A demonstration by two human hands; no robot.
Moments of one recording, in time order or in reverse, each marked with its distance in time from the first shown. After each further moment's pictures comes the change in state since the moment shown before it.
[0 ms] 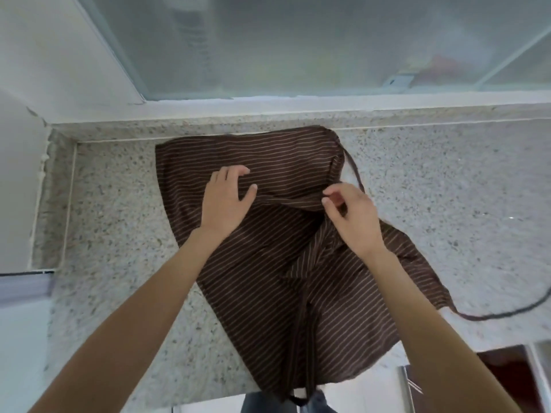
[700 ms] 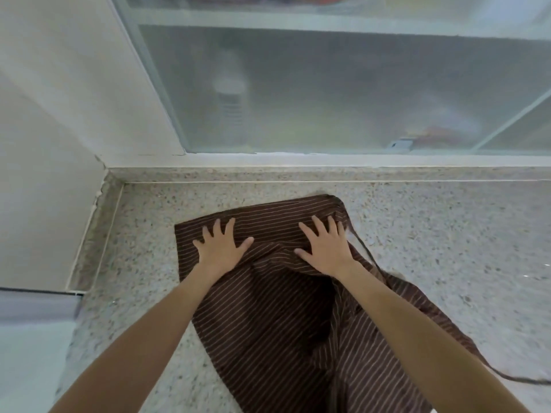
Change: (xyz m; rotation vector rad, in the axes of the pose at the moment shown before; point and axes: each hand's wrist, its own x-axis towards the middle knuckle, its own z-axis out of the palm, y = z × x) left_hand -0.012 -0.027 -0.019 0.326 -0.482 -0.484; right_hand 0.048 -0.005 0.047 -0.676 -0.587 -0.113
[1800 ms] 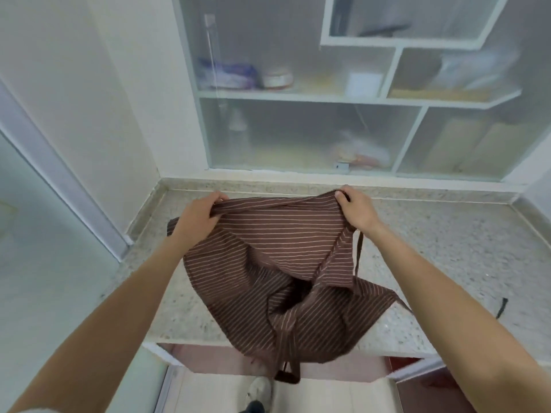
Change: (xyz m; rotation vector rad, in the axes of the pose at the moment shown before) left_hand -0.276 0.021 -0.045 -0.282 0.651 0.497; right_hand -0.258 0.068 -0.081 0.693 0.634 -0.038
